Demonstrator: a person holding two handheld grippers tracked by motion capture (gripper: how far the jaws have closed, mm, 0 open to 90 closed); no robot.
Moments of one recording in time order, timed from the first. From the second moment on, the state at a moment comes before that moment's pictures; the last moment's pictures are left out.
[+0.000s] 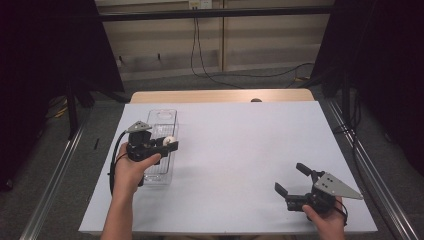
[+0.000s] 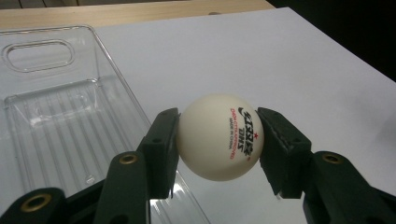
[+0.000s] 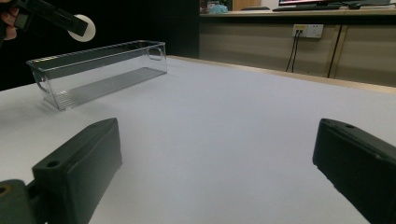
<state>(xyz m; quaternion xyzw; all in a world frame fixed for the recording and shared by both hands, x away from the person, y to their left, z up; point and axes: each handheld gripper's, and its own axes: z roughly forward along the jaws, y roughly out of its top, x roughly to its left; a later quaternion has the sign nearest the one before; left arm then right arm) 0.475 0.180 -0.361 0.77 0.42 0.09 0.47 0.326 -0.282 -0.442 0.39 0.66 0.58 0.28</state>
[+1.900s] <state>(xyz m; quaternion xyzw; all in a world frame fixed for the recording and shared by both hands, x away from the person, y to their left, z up) 0.478 0.199 -0.365 0.77 0.44 0.13 0.45 0.327 -0.283 -0.442 0.39 0.66 0.57 0.29</state>
